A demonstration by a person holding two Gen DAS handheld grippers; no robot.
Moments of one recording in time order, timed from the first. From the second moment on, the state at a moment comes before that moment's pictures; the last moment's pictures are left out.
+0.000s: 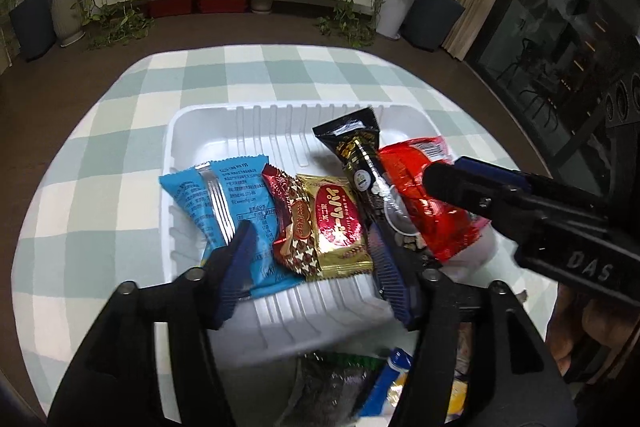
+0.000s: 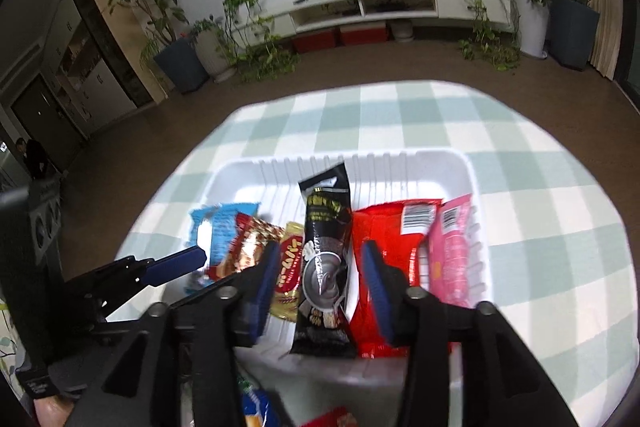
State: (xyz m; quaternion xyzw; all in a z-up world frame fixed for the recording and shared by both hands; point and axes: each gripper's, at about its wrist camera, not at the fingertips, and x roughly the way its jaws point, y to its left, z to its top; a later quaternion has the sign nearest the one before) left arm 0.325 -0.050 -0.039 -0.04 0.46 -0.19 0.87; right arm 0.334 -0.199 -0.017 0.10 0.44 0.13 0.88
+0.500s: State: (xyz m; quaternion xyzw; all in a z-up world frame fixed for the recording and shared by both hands) left arm 0.184 -0.056 -0.033 0.12 0.44 -0.36 0.82; right arm 0.158 -0.260 0.011 0.17 0.38 0.18 0.89
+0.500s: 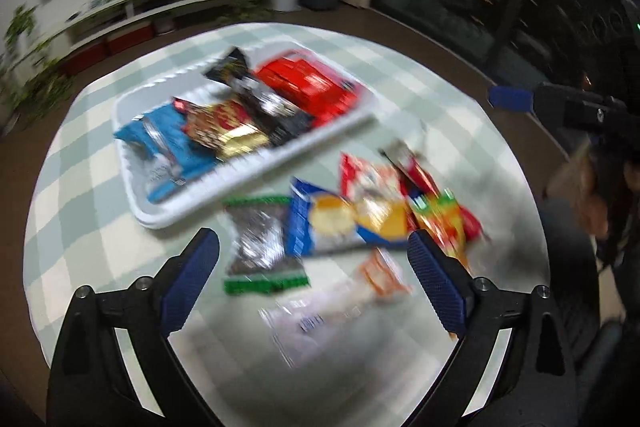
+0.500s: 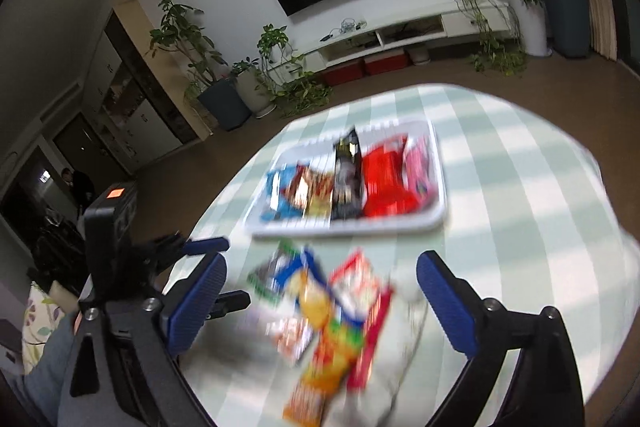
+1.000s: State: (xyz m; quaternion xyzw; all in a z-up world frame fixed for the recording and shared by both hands) left arm 0.142 -0.085 -0.059 0.25 0.43 -0.40 0.76; right arm 0.078 -0.257 -0.031 0.22 0.40 0.21 0.86
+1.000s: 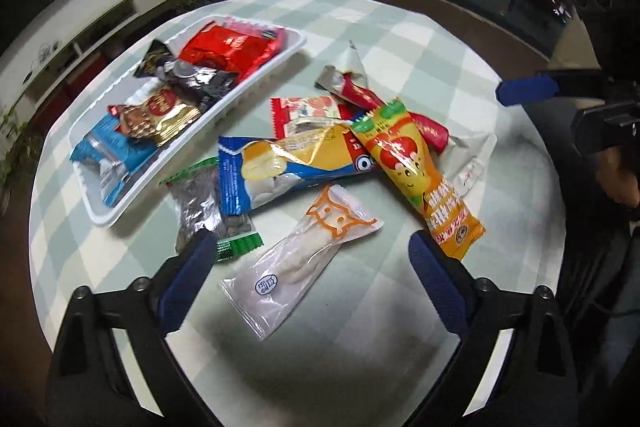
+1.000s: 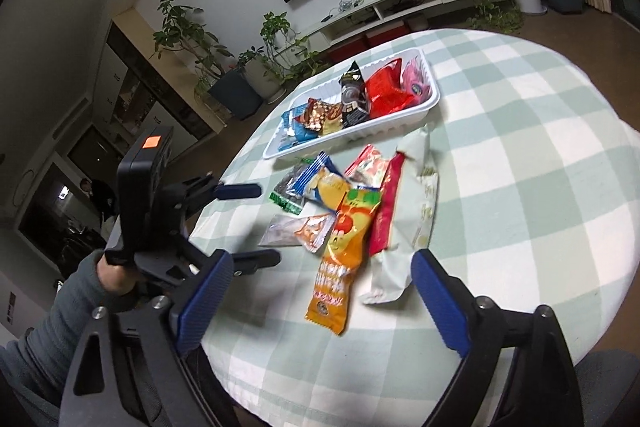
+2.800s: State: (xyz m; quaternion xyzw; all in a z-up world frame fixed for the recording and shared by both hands) left arm 0.120 -0.076 -0.083 0.22 0.53 -0.36 0.74; right arm 0.073 -0.218 -0.045 0.17 0.45 0.23 0.85
